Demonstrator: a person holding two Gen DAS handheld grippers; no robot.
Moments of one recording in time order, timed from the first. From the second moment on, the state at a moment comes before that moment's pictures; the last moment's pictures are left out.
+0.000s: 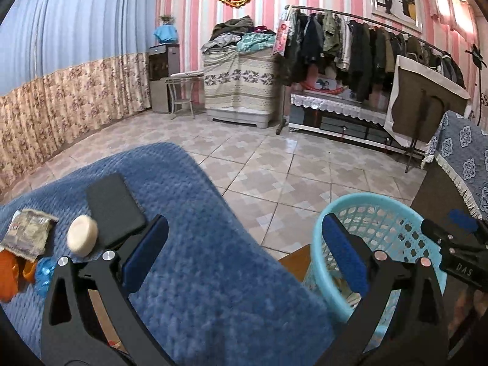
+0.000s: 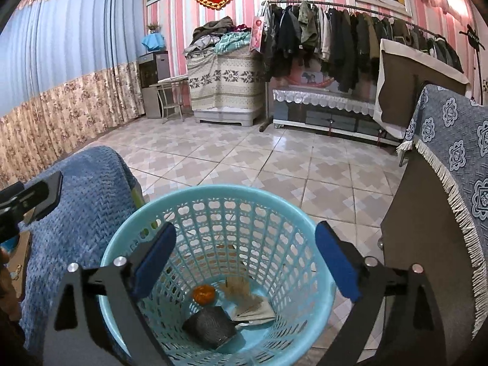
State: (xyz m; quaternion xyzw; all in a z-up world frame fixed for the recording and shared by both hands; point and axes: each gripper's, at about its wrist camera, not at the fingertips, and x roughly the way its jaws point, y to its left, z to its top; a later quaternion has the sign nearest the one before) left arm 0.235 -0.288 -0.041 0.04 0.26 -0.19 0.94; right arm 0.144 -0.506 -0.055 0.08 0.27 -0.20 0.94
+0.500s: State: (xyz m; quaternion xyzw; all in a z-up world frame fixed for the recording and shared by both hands) left arm 0.206 -0.195 -0.038 0.03 0.27 -0.13 0.95; right arm 0.157 -0.460 -0.048 0.01 0.27 -0.19 0.94
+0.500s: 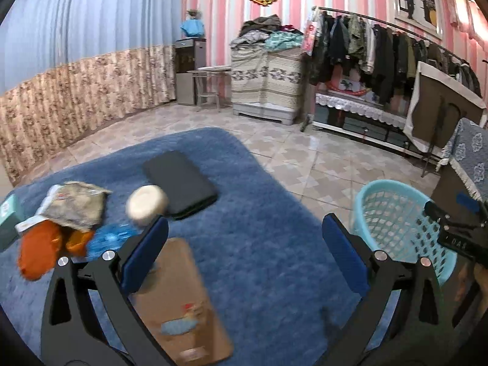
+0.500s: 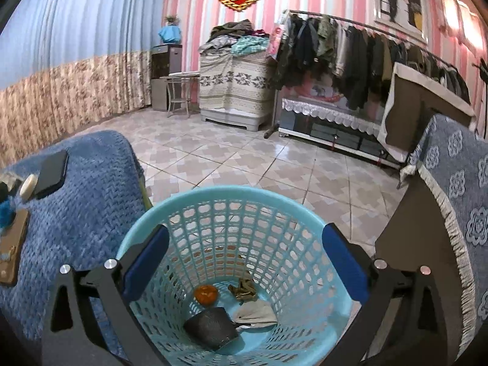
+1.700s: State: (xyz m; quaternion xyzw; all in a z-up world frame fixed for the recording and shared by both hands) left arm 0.266 0.100 -0.113 -0.06 0.40 0.03 0.92; right arm 0.212 -0.240 -0.054 -0.03 0.33 0.01 0.94
